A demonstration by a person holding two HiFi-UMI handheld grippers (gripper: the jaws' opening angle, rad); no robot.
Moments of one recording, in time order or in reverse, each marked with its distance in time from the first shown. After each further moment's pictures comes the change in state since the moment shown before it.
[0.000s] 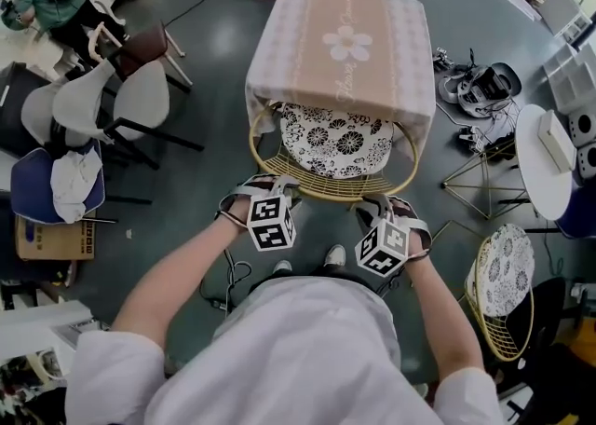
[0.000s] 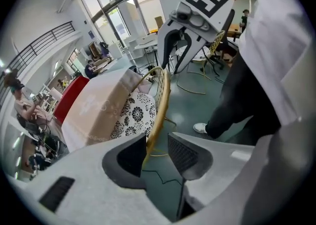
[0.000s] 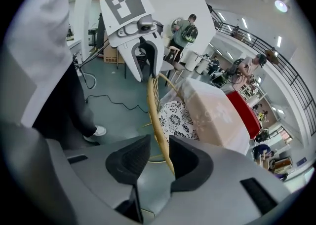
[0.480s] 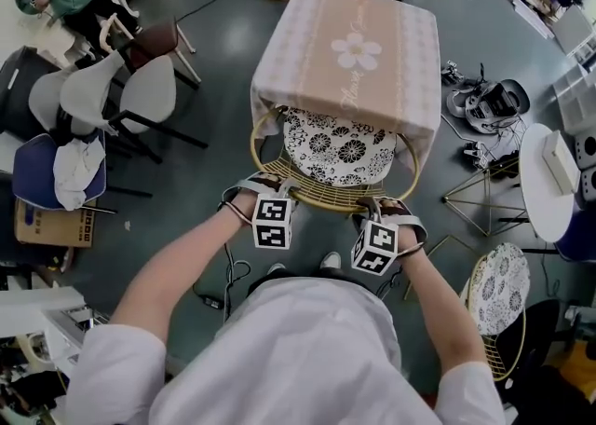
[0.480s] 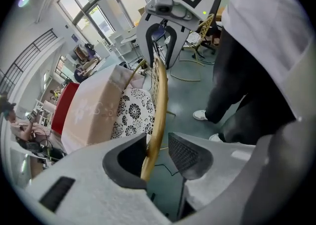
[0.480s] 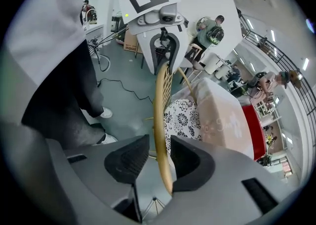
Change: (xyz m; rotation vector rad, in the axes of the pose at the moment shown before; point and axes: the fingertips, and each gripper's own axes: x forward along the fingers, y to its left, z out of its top) left arm 0.026 0.004 -0.008 0.162 0.105 -0.018; right arm 0.031 0.001 -0.015 -0.246 0.046 0.101
